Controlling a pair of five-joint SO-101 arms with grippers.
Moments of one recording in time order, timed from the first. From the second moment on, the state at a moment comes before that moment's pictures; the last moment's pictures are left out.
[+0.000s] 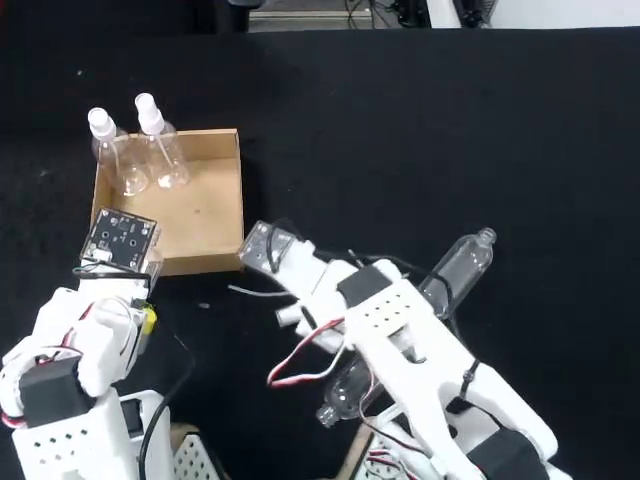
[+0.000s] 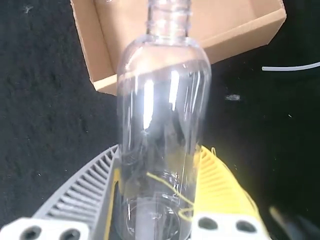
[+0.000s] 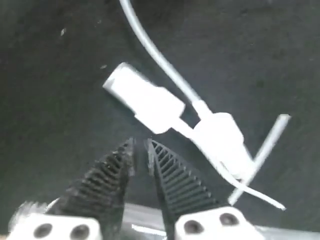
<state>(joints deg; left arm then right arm) -20.1 -79.3 51.7 88.7 -34.1 -33.0 -29.8 57.3 60.2 29.1</state>
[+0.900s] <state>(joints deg) -20.1 -79.4 52.3 88.7 -34.1 -42.1 -29.8 61.4 53.8 49.5</state>
